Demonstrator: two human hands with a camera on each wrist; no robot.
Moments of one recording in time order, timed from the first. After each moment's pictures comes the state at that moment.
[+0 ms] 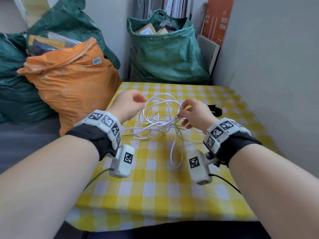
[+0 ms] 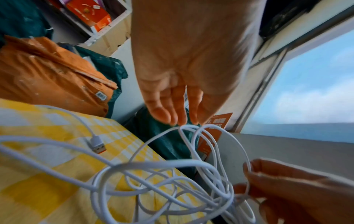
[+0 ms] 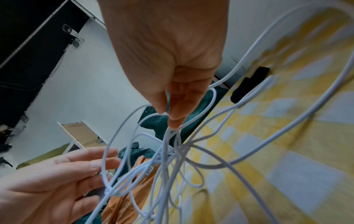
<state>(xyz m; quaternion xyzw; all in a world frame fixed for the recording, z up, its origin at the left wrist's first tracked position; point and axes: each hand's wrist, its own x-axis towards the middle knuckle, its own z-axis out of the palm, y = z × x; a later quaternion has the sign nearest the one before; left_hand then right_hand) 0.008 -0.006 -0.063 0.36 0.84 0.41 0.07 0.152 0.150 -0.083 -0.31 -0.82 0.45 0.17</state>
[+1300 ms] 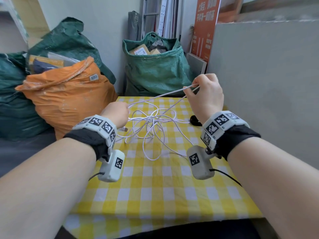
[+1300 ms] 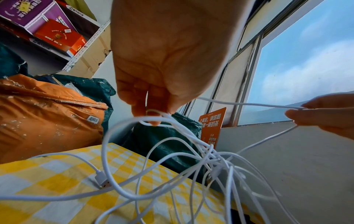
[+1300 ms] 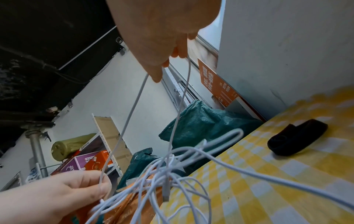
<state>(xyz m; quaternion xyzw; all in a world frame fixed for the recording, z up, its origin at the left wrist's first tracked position) 0.002 -0.019 -0.039 0.37 0.92 0.08 -0.04 0.177 0.144 -0.009 -0.34 -0.82 0.12 0.45</state>
